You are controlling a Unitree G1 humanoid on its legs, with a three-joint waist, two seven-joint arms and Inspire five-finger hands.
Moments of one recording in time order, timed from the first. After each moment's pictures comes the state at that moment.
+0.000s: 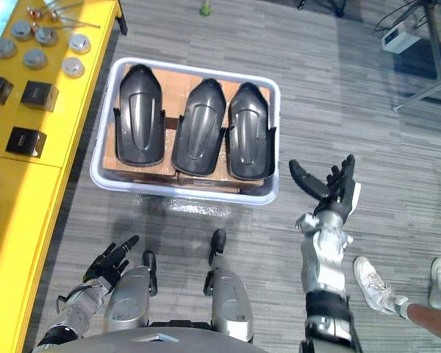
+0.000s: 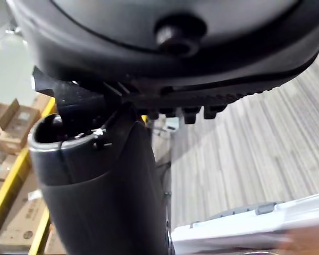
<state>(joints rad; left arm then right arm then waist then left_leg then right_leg) 0.03 0.15 0.15 0.84 -0.66 0.07 -0.11 -0.21 -0.33 -0.27 0.40 0.40 -0.15 -0.28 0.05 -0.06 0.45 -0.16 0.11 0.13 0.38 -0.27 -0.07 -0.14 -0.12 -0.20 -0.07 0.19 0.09</state>
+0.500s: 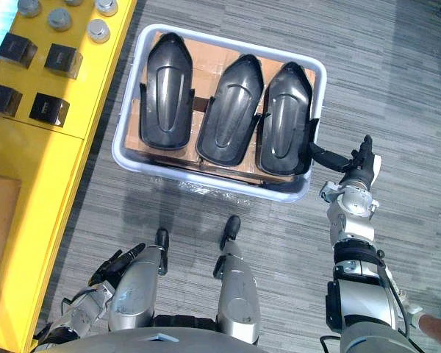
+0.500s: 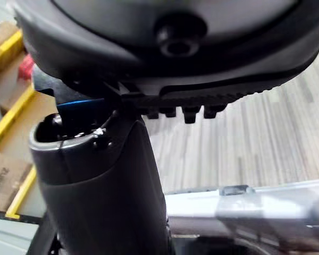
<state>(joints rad) 0.02 0.16 0.09 0.89 -0.66 0.07 -0.12 -0.51 -0.58 -0.19 0.82 0.40 -0.02 -0.21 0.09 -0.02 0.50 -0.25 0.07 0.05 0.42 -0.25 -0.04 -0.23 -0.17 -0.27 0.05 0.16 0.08</state>
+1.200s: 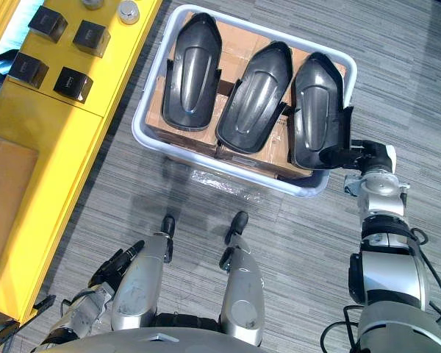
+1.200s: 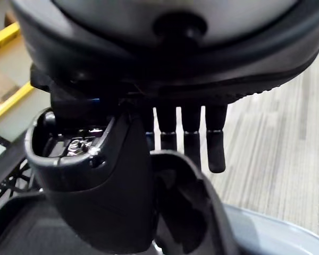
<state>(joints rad) 0.01 0.16 0.09 0.91 -0.67 0.03 -0.16 -0.69 -0.77 -0.09 1.05 0.18 0.13 -0.08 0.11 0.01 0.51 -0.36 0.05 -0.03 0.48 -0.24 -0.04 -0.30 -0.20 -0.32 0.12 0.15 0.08</state>
